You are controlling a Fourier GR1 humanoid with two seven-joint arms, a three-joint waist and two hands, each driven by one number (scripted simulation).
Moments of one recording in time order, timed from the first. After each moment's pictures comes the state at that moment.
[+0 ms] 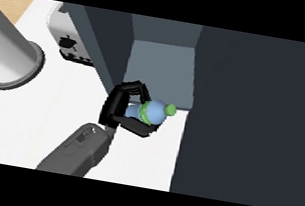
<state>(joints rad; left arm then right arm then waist) -0.46 0.00 -0.36 -0.86 0.32 0.28 -0.53 1.07 -0.37 0.39 -2.49 -0.03 0.17 -0.49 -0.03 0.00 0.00</state>
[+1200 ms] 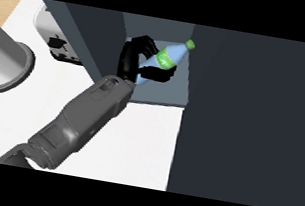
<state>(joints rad) -0.98 0.00 -0.37 -0.37 0.45 0.69 -0.40 1.10 -0.38 0.28 -2.48 -0.07 0.25 -0.57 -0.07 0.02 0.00</state>
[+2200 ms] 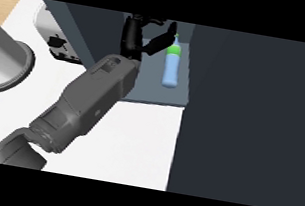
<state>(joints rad) -1.13 0.01 -0.21 -0.33 0.52 0.59 -0.63 1.10 -0.38 0.29 -2.47 -0.07 0.30 -0.59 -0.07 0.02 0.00</state>
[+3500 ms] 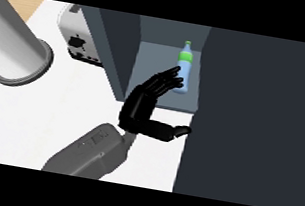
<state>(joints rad) -0.55 0.03 -0.63 -1.03 0.77 0.27 -0.58 1.13 -0.35 0.41 -2.50 -0.04 0.23 -0.54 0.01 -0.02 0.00</state>
